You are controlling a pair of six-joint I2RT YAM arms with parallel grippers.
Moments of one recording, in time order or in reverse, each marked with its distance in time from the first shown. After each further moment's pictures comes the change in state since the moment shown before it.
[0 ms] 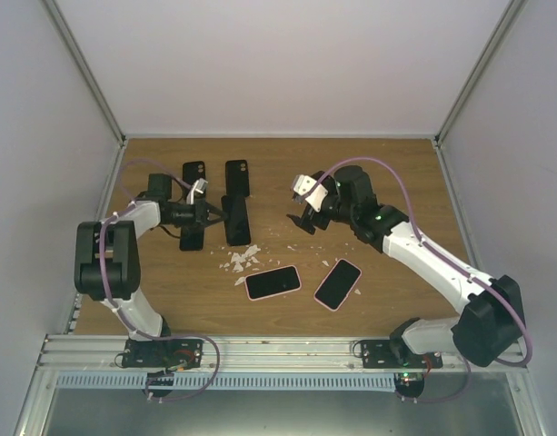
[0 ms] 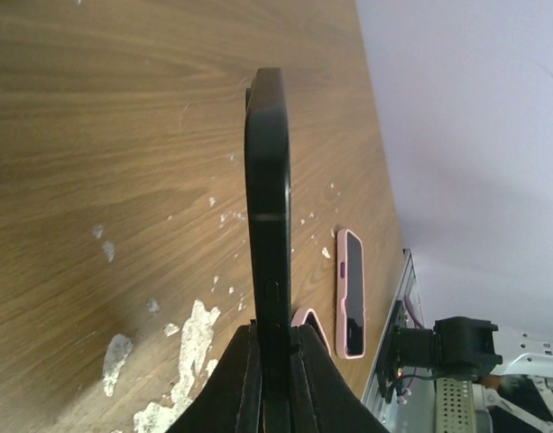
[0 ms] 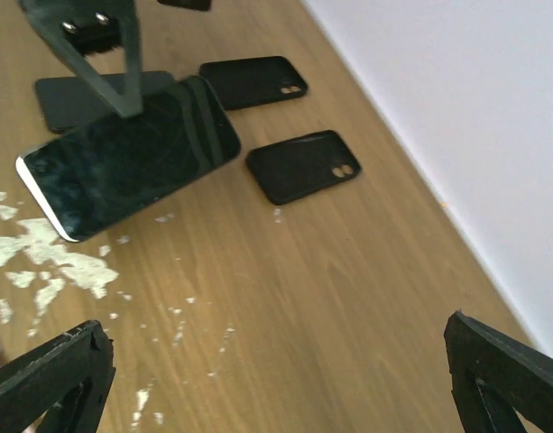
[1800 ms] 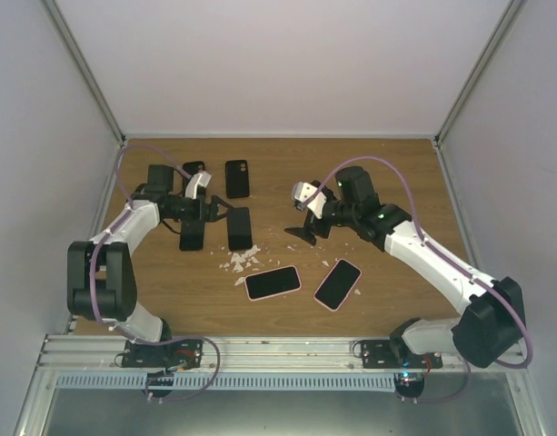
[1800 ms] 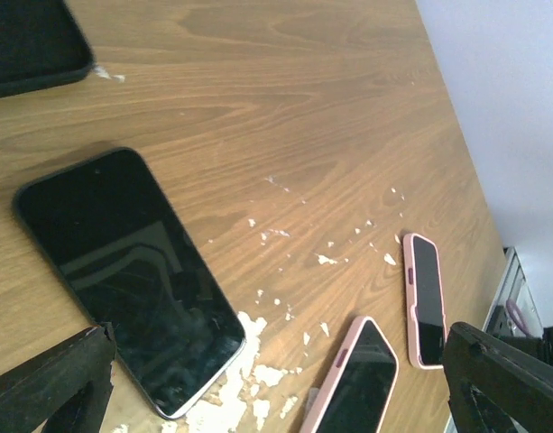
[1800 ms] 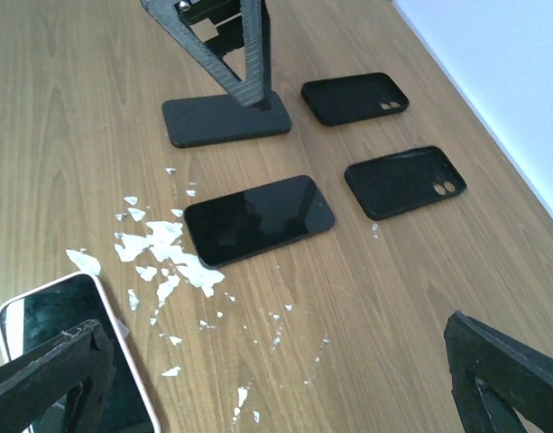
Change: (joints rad) left arm -0.048 -0.082 0.057 -0.087 -0.227 0.090; right arm -0.020 0.002 0.014 -0.119 -0.237 0.024
